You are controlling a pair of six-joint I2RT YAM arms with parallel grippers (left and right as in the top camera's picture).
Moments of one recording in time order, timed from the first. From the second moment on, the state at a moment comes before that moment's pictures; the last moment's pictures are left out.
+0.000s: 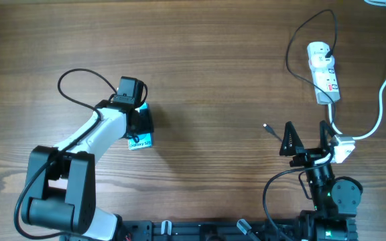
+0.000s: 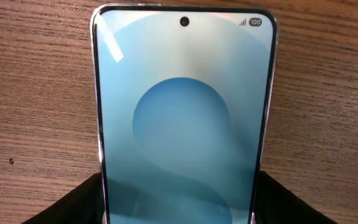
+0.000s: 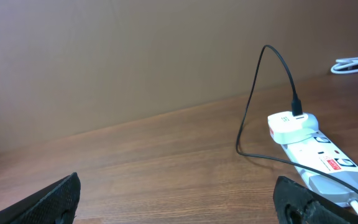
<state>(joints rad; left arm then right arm) -0.19 1.69 0.87 -0.54 -0.06 -0.36 -0.09 0.02 0.01 0.01 -0.21 0.31</state>
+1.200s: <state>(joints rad) -0.19 1.75 1.57 -1.41 0.12 -0.36 -0.09 0.02 0.01 0.03 -0.21 0.31</state>
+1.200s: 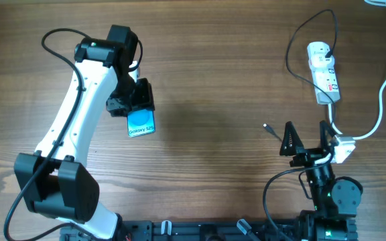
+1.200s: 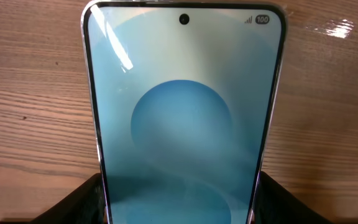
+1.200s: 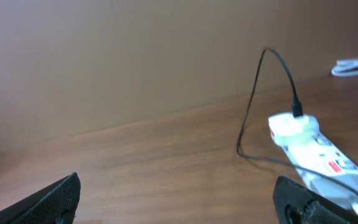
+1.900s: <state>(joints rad) -0.19 1.75 1.57 -1.33 0.76 -0.58 -0.08 0.15 0.01 0.00 -0.92 0.86</state>
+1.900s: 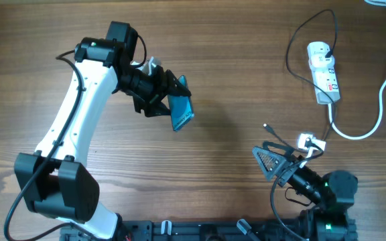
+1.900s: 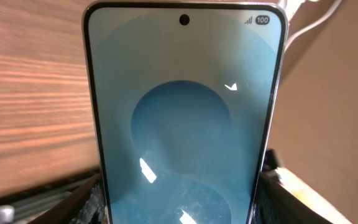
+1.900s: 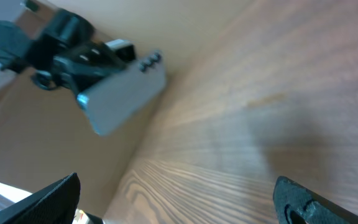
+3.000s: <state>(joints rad) -0.19 1.75 1.58 -1.08 0.76 -0.83 0.74 1.34 0.62 0.59 -0.04 0.55</state>
